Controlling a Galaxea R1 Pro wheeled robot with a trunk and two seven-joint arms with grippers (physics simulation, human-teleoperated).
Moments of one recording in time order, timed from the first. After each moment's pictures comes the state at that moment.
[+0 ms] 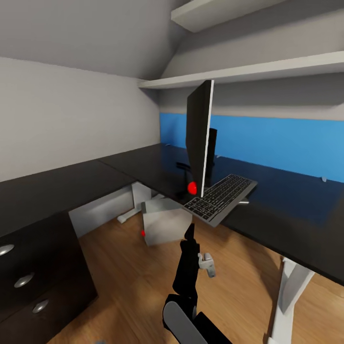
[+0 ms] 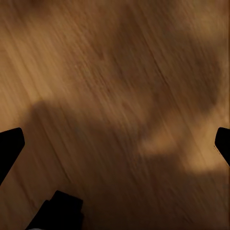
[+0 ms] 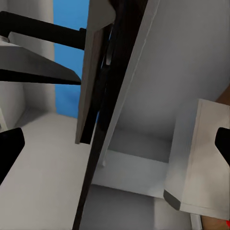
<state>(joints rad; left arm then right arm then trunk) 0.19 -0.17 0.19 -1.36 0.15 0.54 0.18 -0.36 0.17 0.78 -1.28 -1.07 -1.04 -0.50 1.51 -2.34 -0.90</state>
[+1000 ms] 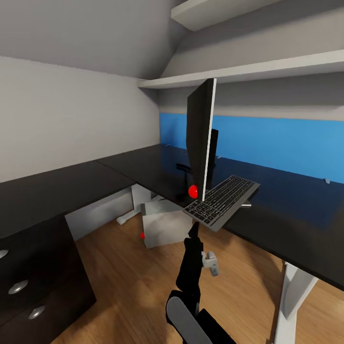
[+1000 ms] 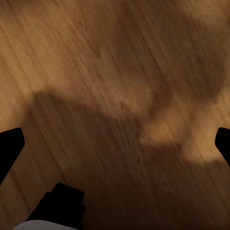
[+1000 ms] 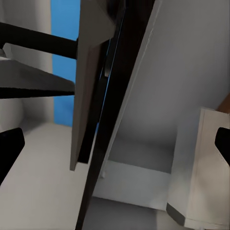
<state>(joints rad) 0.19 -0.17 0.18 -1.33 0.14 0.53 0.18 -0.36 0.17 0.74 -1.29 -1.07 -1.04 -0.49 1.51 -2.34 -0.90</state>
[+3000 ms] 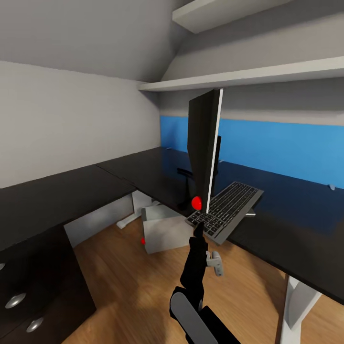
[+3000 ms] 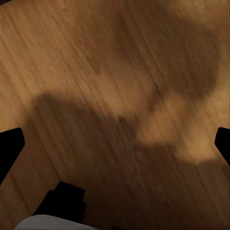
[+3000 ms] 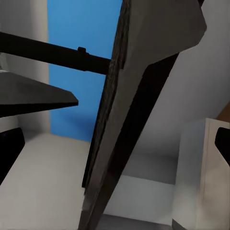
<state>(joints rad) 0.19 -0.17 0.19 -1.33 0.14 0.53 0.18 -0.36 0.17 0.69 -1.28 -1.07 -1.04 -0.49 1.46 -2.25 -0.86</state>
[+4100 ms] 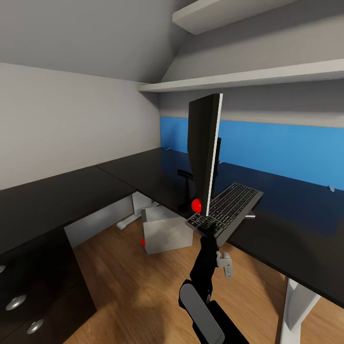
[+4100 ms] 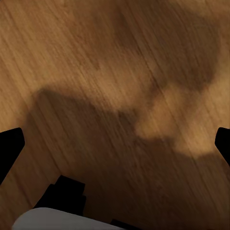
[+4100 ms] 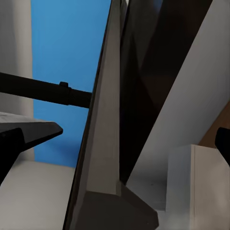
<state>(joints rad) 0.19 -0.17 0.18 -1.31 0.14 0.53 0.18 -0.36 0.17 0.57 -1.25 -1.07 -1.04 -0.49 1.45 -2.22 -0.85</state>
